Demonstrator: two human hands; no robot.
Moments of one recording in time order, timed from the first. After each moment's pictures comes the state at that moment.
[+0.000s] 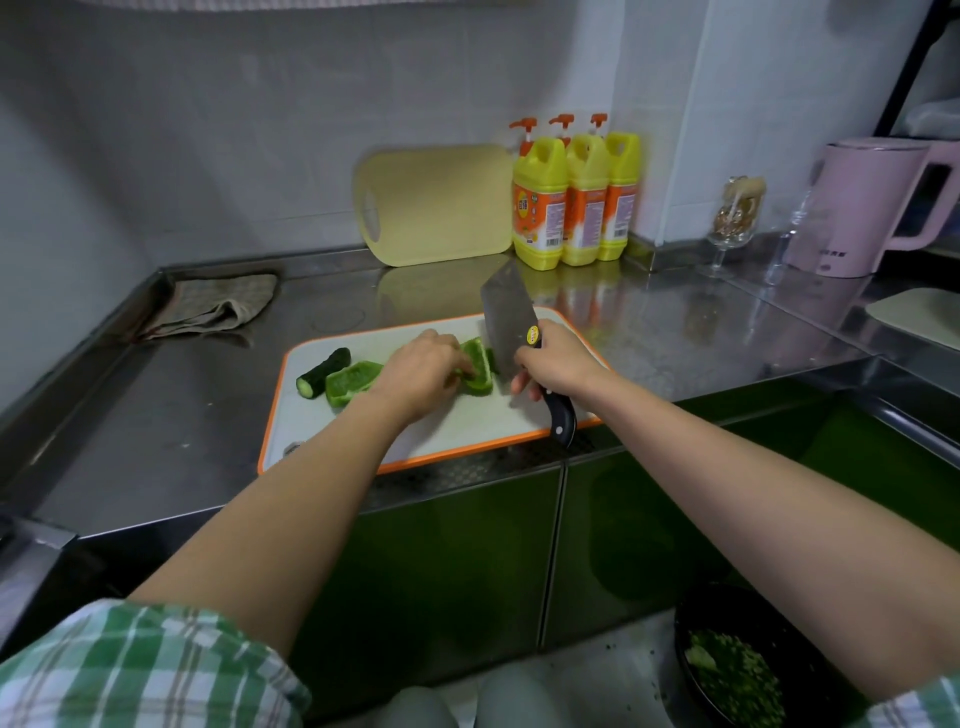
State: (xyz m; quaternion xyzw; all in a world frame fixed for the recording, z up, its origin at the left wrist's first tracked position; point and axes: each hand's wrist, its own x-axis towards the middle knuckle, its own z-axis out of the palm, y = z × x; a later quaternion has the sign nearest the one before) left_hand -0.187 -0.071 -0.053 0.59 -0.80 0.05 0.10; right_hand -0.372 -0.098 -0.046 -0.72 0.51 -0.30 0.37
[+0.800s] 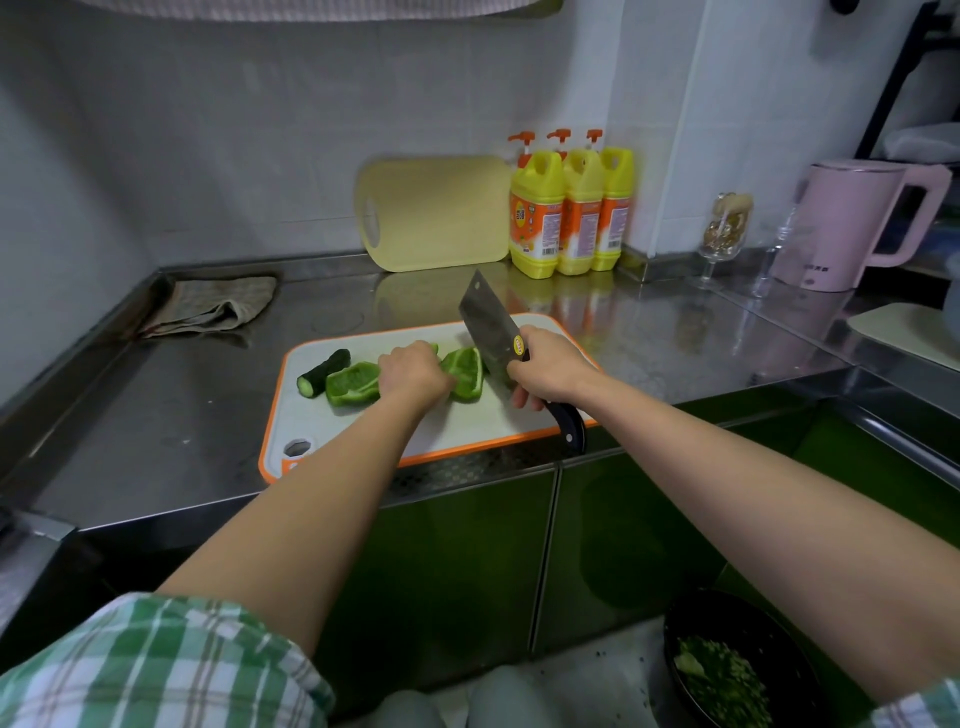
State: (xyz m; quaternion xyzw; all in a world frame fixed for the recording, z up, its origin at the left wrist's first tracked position) left_hand -0.194 -0.082 -0.062 0.79 -0.58 -0.09 0.18; right_hand -0.371 -0.078 -0.032 -0.77 0.52 -0.22 0.29
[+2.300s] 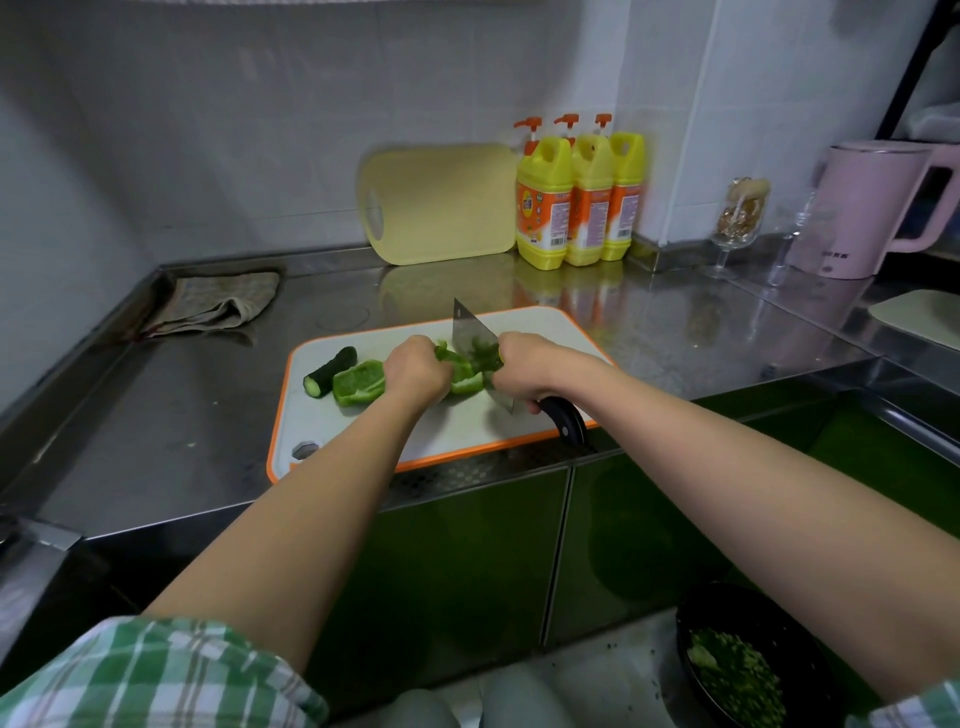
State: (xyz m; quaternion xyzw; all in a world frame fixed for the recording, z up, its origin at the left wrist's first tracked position) left_hand -0.188 -0.078 -0.058 0.77 -0.57 -0.12 0.26; right_hand -0.332 -0.071 -0.012 -0.80 0.57 0.00 0.19
